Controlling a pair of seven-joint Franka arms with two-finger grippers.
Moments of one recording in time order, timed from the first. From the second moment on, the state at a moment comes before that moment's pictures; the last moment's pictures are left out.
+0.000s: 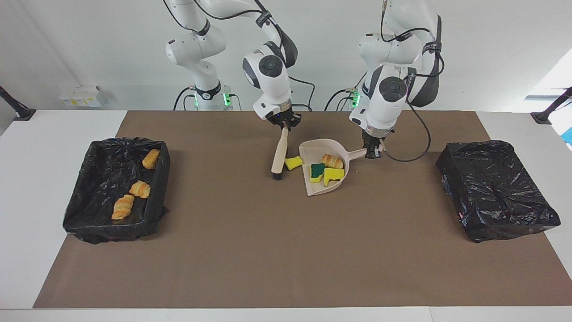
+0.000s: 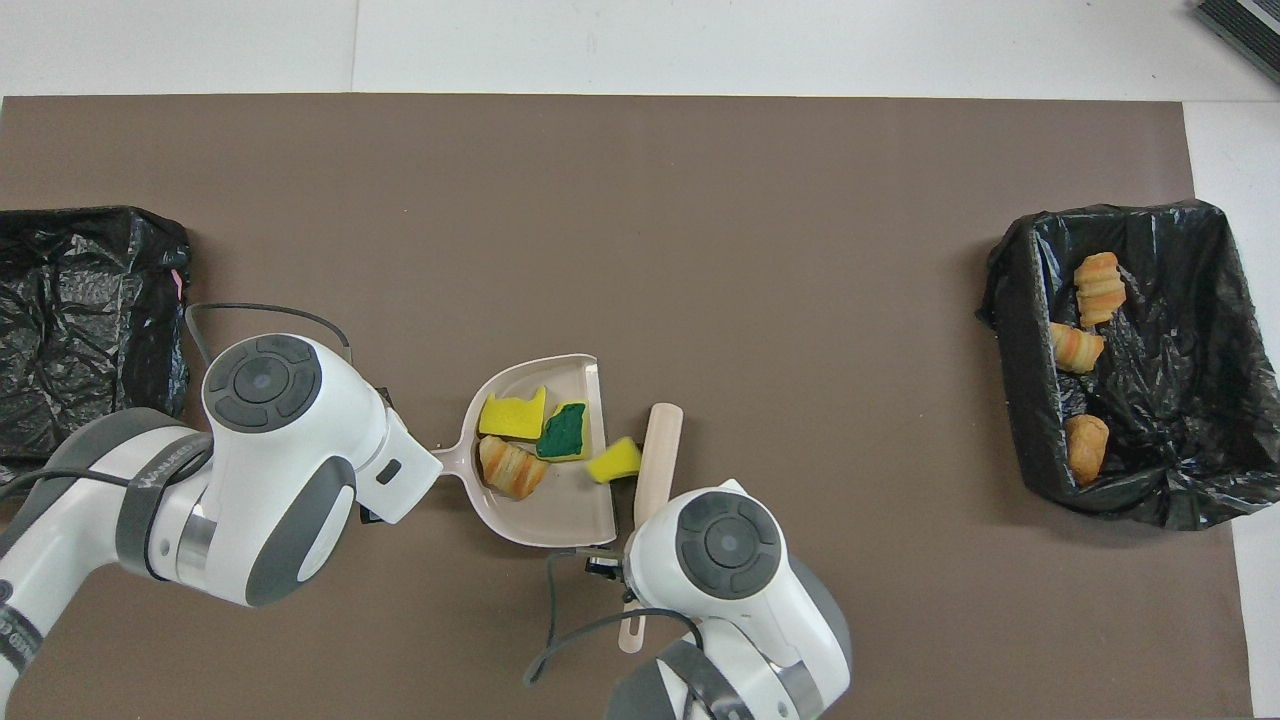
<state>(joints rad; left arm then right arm) -0.31 -0.03 -0.08 -2.23 0.03 2.04 1.11 0.56 0.07 0.20 -2.19 0.30 2.21 0.78</state>
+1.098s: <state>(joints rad) -0.13 -0.08 -0.07 -2.23 -0.09 2.06 0.99 0.48 0.05 0.22 -2.01 0.19 1.97 0.75</state>
